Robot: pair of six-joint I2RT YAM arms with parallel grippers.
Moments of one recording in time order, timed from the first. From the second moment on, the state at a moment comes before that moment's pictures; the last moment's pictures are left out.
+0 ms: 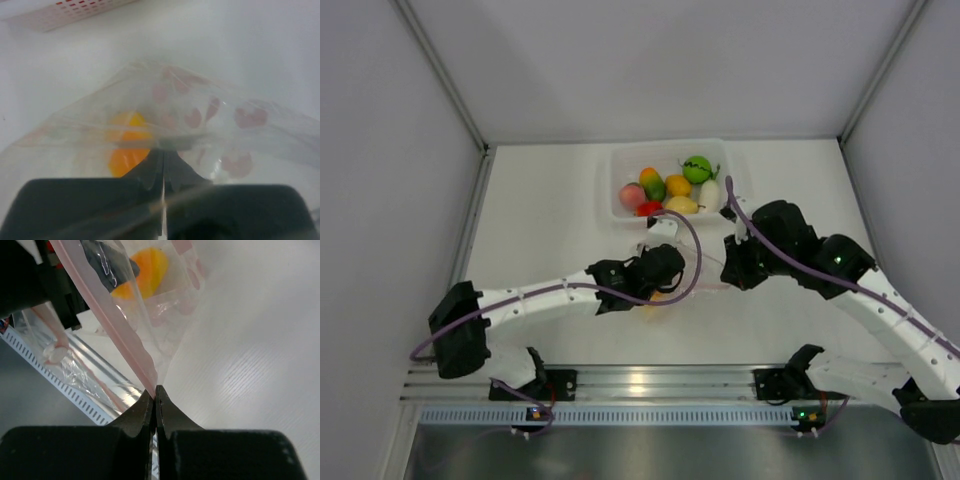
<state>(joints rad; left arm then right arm) -1.13 1.41 1.05 -0.37 -0.51 -0.64 0.72 0.99 1.20 -1.02 -0.13 0.22</state>
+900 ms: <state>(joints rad) -1.08 1.79 1.11 -0.12 -0.57 -0.46 0.77 0.94 1.10 -1.03 -0.06 0.20</state>
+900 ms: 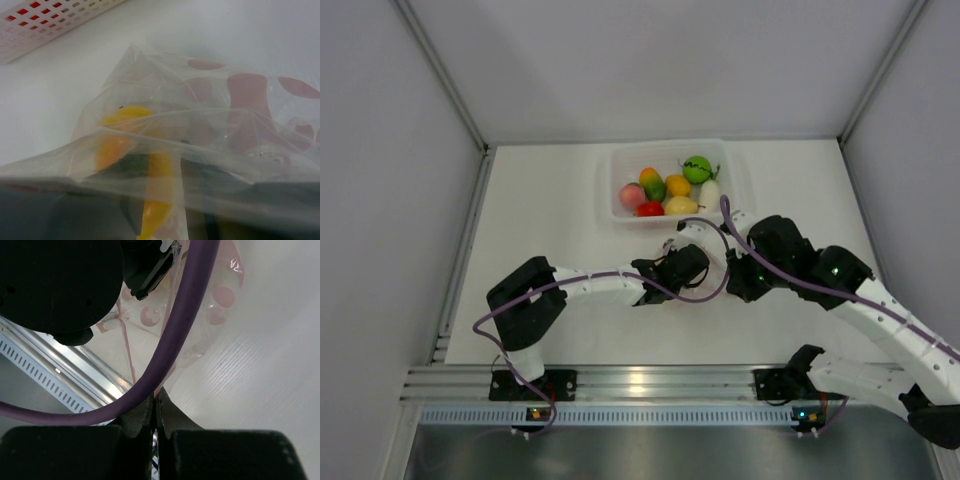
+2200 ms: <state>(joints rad) -1.07 1.85 1.25 -0.34 -0.65 -0.49 0.77 0.92 1.09 -1.01 0.00 0.21</state>
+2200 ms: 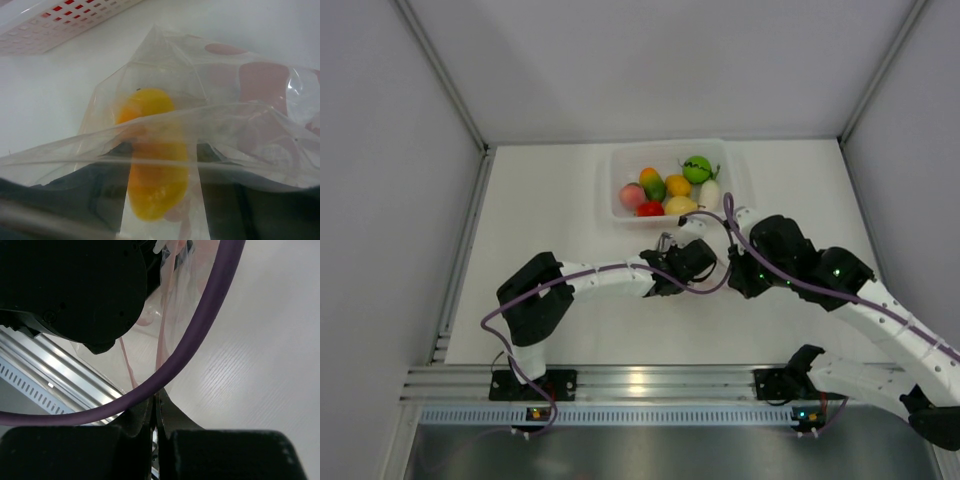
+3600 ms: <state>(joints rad) -0.95 1.82 1.11 -0.27 -0.54 -0.57 0.78 0.89 1.10 -0.82 0.08 0.35</state>
